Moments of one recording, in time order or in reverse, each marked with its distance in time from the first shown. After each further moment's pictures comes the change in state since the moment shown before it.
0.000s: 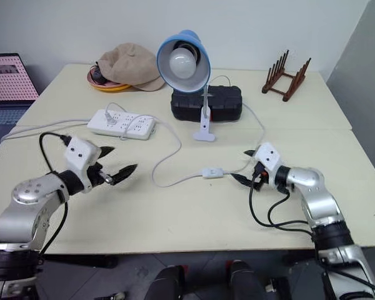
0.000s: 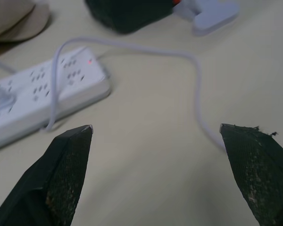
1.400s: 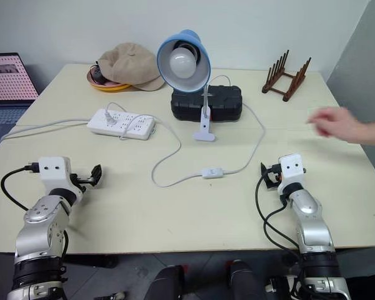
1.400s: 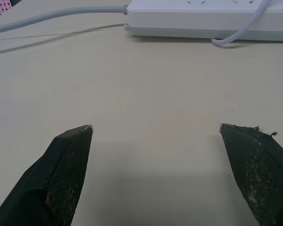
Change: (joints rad) left arm 0.057 -0.282 0.267 0.267 0.090 -0.057 0.589; right arm 0.304 0.230 -0.269 -0.146 -0.094 0.051 -0.751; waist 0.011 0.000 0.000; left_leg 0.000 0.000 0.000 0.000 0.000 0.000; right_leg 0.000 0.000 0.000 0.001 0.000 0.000
